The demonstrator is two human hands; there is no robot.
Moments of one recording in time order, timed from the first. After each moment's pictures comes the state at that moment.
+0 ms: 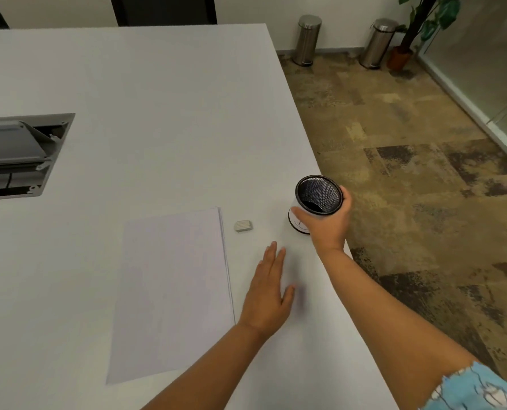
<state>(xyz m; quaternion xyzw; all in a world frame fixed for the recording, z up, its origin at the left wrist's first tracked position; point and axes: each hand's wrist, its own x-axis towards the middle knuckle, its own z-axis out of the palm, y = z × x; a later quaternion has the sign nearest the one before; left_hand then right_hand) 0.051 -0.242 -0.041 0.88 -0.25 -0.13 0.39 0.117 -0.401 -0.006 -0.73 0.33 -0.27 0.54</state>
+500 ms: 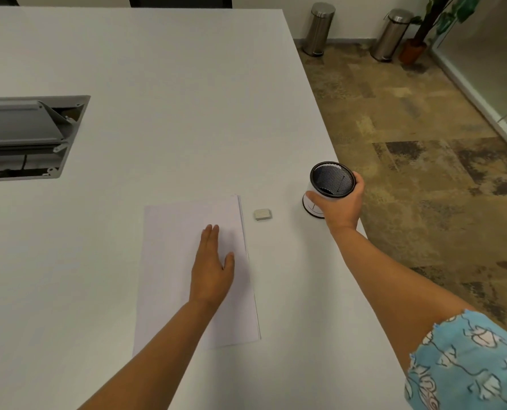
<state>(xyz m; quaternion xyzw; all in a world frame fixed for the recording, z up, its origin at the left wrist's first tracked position) 0.103 -0.135 -0.038 0.90 -0.05 -0.09 0.42 0.143 -0.396 -0.016 -0.74 0.34 -0.25 0.52</state>
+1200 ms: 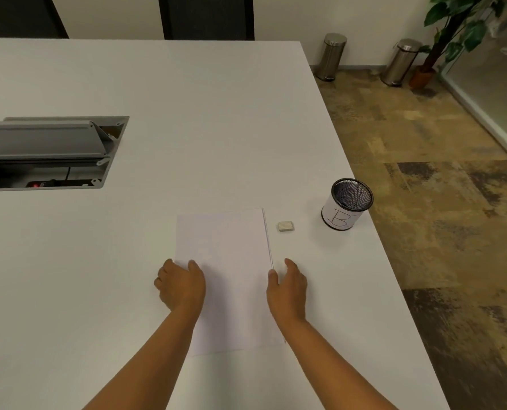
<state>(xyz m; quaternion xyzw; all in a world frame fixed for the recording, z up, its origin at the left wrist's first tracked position) 0.120 -0.060 -0.030 0.89 0.30 -0.06 0.34 0.056 -0.215 -0.039 -0.82 0.34 -0.02 0.46</state>
